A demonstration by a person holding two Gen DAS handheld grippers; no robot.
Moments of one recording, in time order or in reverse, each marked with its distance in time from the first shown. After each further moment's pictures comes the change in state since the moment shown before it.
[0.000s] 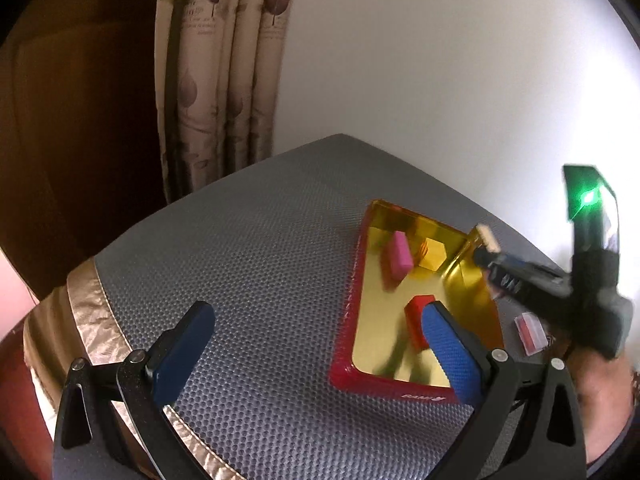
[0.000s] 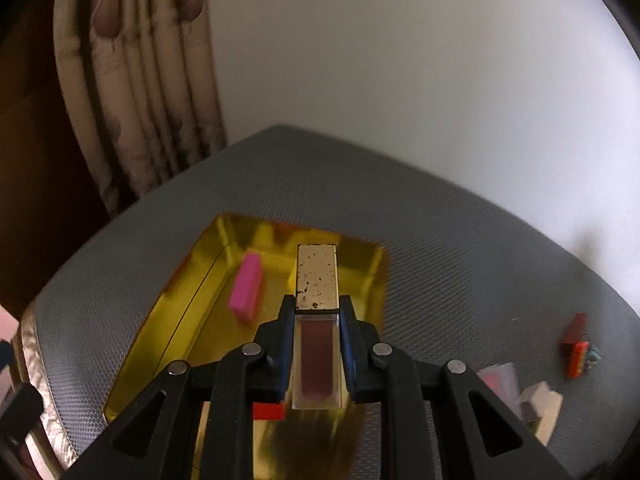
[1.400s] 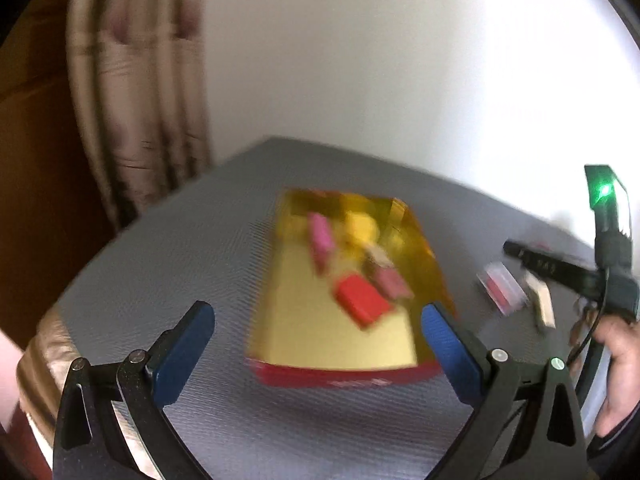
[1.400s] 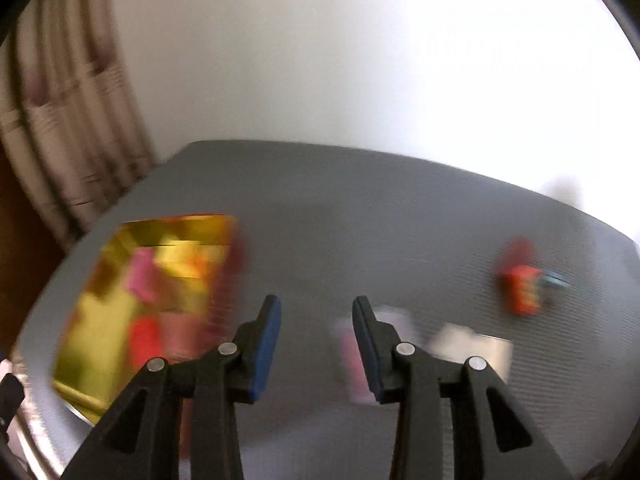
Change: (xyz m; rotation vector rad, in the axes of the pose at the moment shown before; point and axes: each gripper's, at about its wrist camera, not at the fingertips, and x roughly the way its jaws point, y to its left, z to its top) left arm -0.002 -0.088 -0.028 0.270 0.004 -0.104; right arm -0.035 -0.160 -0.083 0.272 -0.032 -0.132
